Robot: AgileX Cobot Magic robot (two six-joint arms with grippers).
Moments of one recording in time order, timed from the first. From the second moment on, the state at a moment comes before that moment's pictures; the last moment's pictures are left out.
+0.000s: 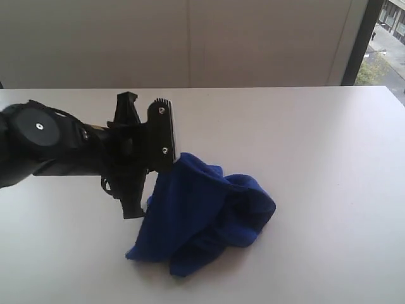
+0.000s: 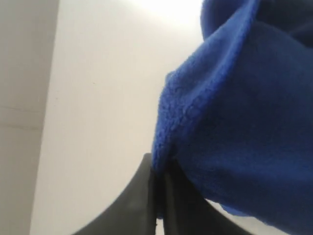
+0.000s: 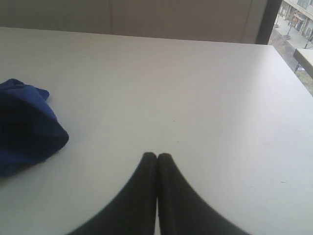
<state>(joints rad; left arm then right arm) -0.69 1.53 -0.85 -0.89 0.04 1.88 -0.01 0.01 0.00 -0.07 0.34 0.05</state>
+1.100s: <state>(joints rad) -0.69 1.17 -0.85 -0.89 0.01 1.99 -0.01 0.01 0.00 -0.12 0.07 -0.08</state>
